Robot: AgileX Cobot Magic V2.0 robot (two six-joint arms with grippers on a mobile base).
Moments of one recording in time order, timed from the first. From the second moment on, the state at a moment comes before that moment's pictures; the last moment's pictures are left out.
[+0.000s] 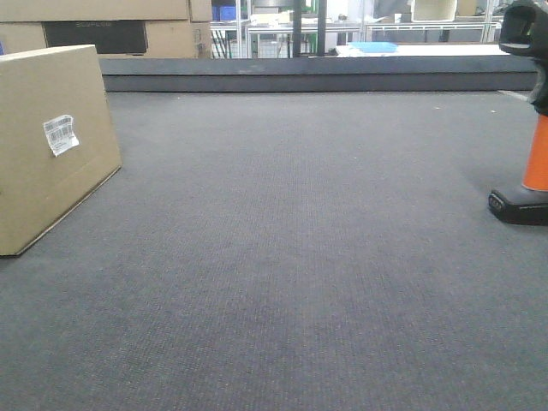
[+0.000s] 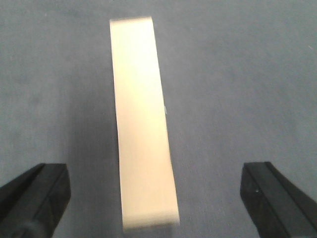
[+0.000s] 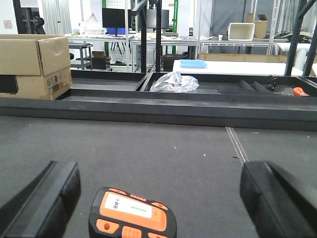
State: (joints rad) left arm -0.08 1.36 -1.64 0.01 1.21 0.00; right arm 0.05 0.53 -0.60 0.16 0.13 -0.10
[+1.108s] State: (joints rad) left arm -0.06 1.87 -1.77 0.02 1.22 0.01; right arm 0.05 0.53 -0.60 0.16 0.13 -0.10
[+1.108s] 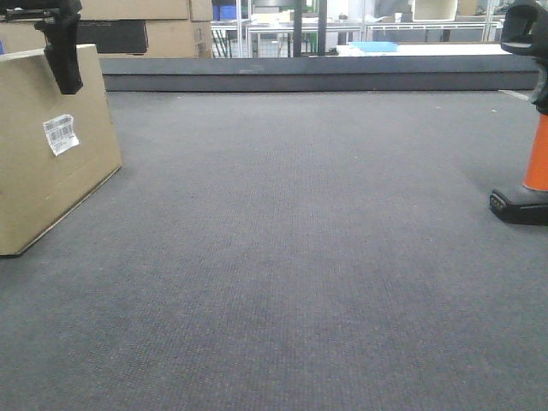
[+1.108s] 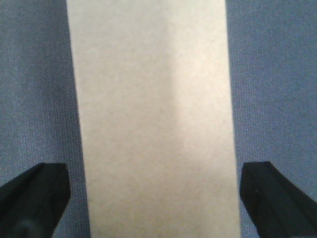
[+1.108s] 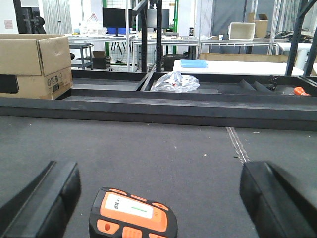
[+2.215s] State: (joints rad) left arm 0.00 1.78 -1.77 -0.72 1.23 0.12; right arm 0.18 0.53 -0.58 0.17 0.28 -0.10
